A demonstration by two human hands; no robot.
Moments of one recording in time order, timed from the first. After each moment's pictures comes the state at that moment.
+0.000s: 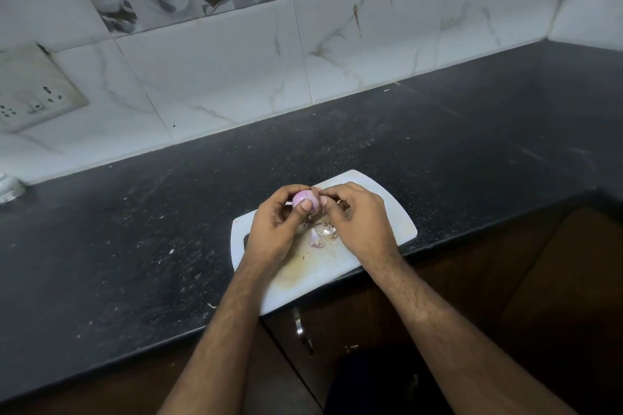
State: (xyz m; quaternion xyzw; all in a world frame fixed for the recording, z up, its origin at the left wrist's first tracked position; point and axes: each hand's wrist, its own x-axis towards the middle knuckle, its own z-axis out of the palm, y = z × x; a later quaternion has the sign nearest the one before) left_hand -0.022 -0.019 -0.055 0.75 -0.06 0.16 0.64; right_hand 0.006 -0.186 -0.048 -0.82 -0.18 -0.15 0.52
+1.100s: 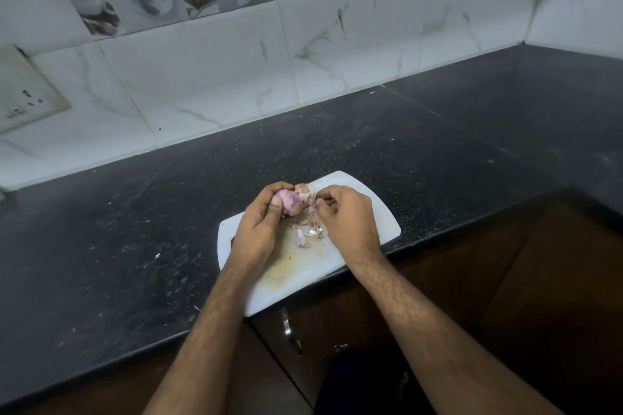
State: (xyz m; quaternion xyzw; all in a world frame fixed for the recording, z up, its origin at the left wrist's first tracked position) left_hand -0.021 -0.015 -0.057 0.77 -0.04 0.16 0.61; right_hand 0.010 -0.184 -0.051 -0.85 -0.10 -0.15 0.50
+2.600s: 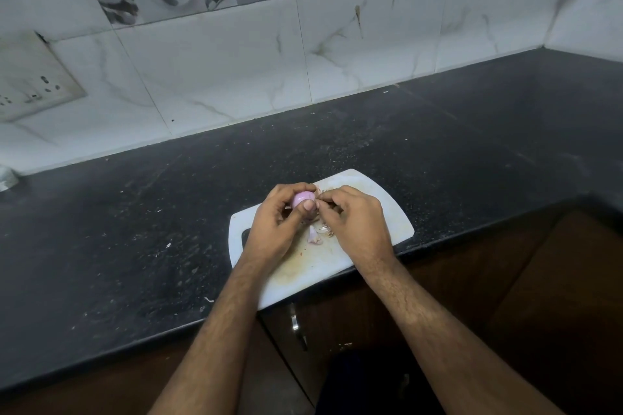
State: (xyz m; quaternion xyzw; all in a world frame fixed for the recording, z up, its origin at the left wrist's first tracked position) left_hand -0.017 -0.011 -0.064 0.82 -0.07 0.19 0.54; right_hand 0.001 -0.182 -0.053 -0.83 -0.20 -0.19 0.48
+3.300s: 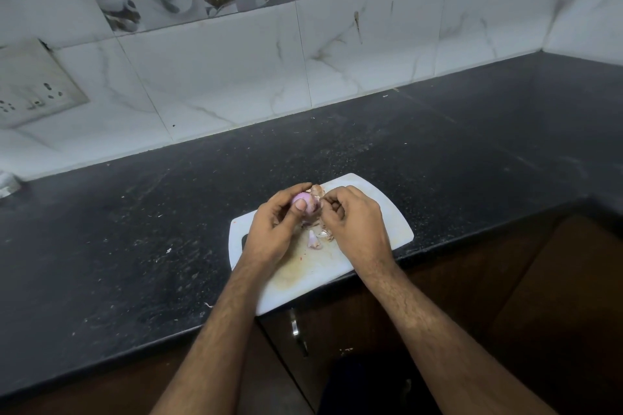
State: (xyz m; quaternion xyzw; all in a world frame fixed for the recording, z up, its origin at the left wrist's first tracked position) left_hand -0.019 -0.013 -0.059 0.77 -0.06 0.16 0.61; right_hand 0.001 -0.182 -0.049 -0.85 -0.17 -0.19 0.47
